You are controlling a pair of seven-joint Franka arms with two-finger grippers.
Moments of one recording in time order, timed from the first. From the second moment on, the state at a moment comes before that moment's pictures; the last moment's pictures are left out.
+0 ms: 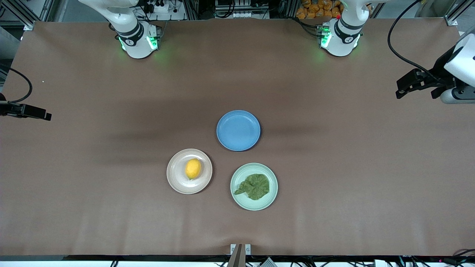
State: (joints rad) left arm 0.01 0.04 -0.14 -1.45 0.00 1.50 -0.12; right arm -0.08 0.22 -0.08 -1.41 0.05 1.45 -0.04
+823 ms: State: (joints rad) left arm 0.01 0.05 -0.14 -1.46 0.00 1.50 -0.12; right arm -0.08 0.08 -0.07 -1.54 0.04 1.54 -0.04
